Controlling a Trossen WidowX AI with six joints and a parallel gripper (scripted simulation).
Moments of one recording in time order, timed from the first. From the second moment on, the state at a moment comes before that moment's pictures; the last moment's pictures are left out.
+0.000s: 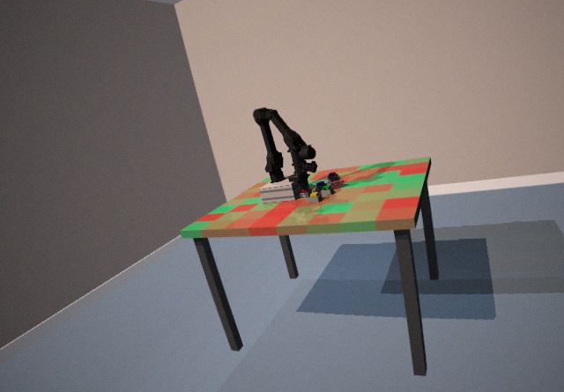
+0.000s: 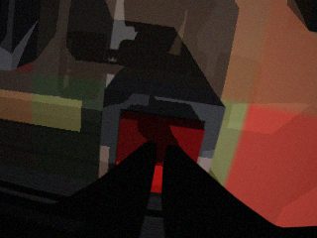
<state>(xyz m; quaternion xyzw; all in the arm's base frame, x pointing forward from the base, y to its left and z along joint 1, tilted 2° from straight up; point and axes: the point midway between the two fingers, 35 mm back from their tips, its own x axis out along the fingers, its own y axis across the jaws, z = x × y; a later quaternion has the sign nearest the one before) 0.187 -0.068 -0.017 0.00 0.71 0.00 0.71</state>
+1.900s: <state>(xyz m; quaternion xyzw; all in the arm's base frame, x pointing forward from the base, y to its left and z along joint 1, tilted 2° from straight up) 0.242 0.185 0.082 0.00 0.71 0.02 0.70</state>
